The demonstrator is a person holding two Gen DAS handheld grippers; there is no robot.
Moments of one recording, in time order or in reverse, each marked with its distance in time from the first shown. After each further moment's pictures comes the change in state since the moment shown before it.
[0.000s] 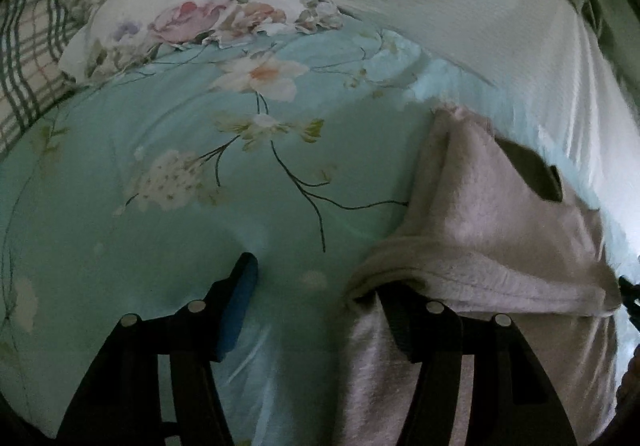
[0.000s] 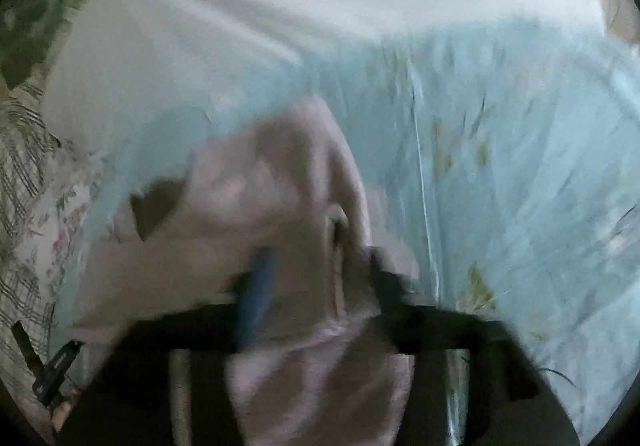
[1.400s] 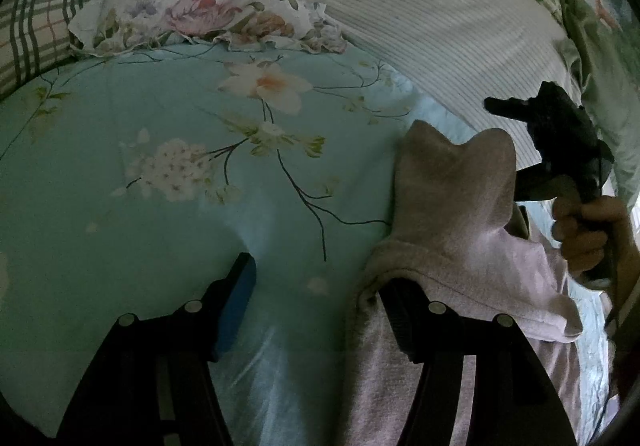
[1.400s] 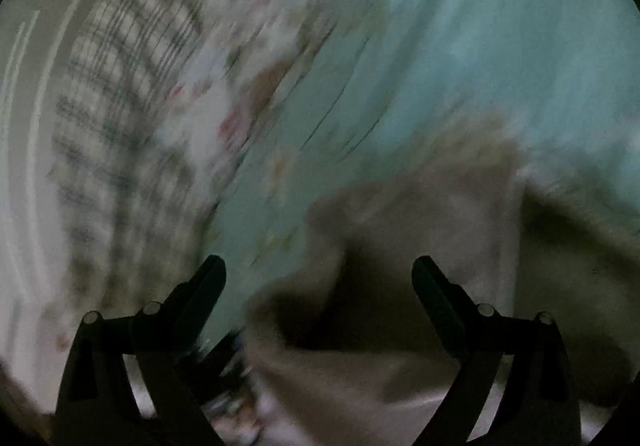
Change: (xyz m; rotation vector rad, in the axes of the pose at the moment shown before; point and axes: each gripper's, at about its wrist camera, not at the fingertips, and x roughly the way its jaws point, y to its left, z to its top) left arm -0.005 0.024 -0.007 -0.126 -0.084 -0.149; right arm 0.224 0.296 0.035 -0.303 0.804 0.814
